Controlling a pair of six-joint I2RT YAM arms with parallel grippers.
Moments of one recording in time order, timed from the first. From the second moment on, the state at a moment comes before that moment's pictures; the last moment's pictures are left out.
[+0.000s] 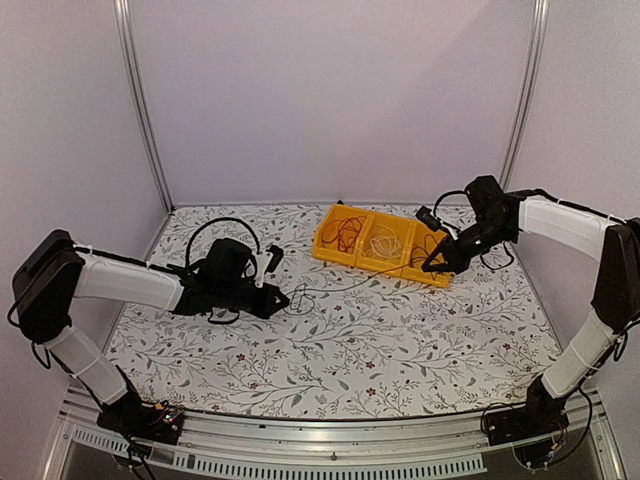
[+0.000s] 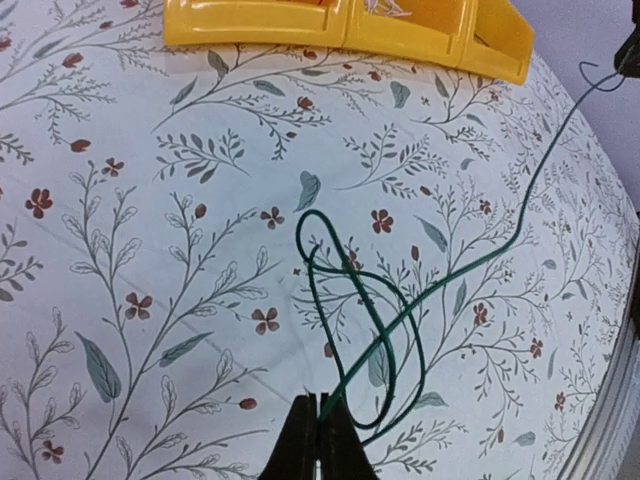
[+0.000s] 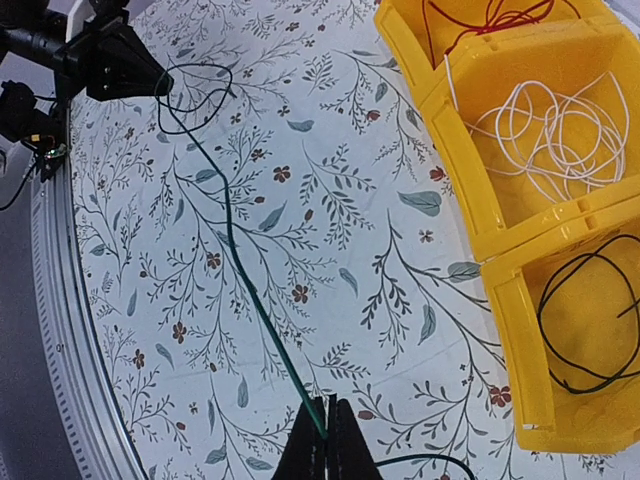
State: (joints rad) left arm -0.72 1.57 0.73 0.14 0.17 -0.35; right arm 0.28 1.62 1.24 -0.76 -0.67 -0.51
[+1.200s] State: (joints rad) left arm -0.74 1.63 0.90 0.12 0.31 -0.29; right arm 0.62 1.61 1.45 -0.74 -0.67 -0.56
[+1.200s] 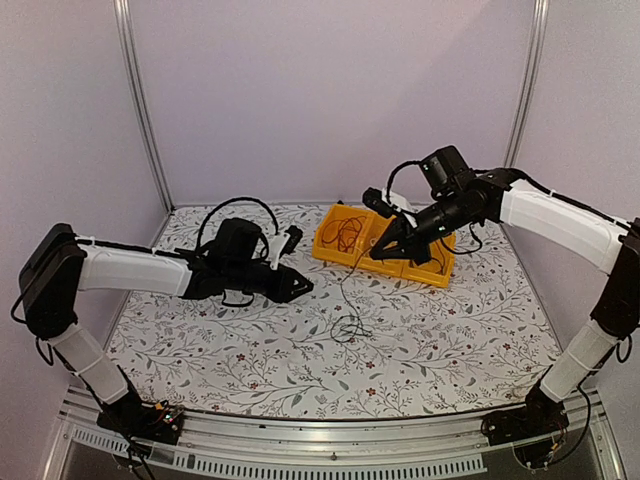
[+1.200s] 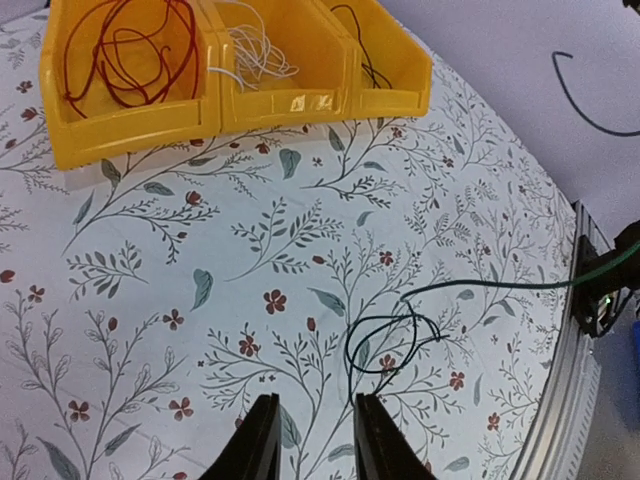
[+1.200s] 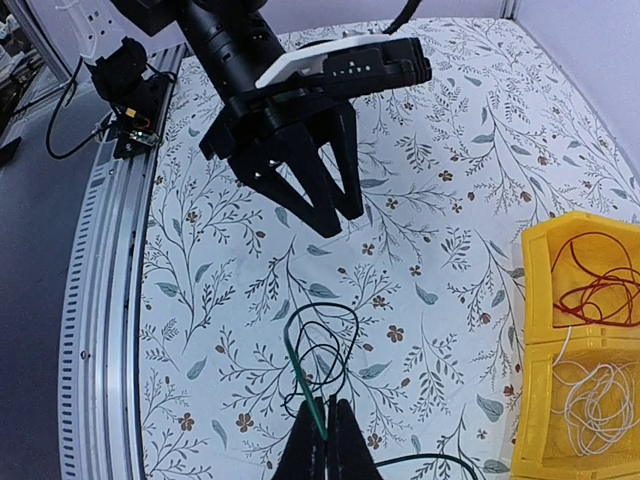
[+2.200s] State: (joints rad) left arm -1.01 1.88 1.15 -0.08 0.10 0.29; right arm 0.60 1.89 1.52 -0.70 -0.67 -0.45
